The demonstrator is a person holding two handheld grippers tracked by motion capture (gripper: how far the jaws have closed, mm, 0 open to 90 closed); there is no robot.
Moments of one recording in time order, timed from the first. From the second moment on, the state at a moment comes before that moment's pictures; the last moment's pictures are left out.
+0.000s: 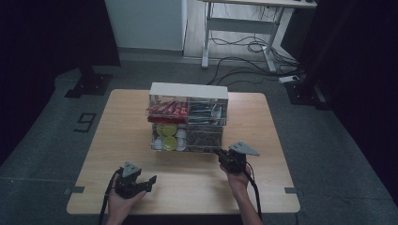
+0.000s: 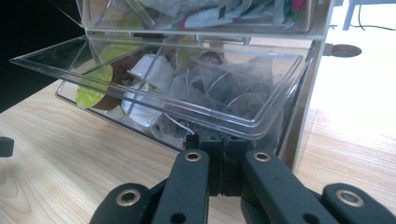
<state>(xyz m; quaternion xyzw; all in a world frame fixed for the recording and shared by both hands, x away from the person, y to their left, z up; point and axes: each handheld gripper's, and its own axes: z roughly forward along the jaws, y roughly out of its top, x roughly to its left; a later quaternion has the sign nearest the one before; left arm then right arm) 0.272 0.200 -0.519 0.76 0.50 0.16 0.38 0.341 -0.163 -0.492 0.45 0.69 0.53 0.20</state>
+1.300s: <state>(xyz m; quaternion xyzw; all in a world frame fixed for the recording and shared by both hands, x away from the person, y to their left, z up) 0.272 0.204 -0.516 0.76 0.51 0.17 0.37 0.361 -0.156 -0.468 0.43 0.68 0.55 0.21</state>
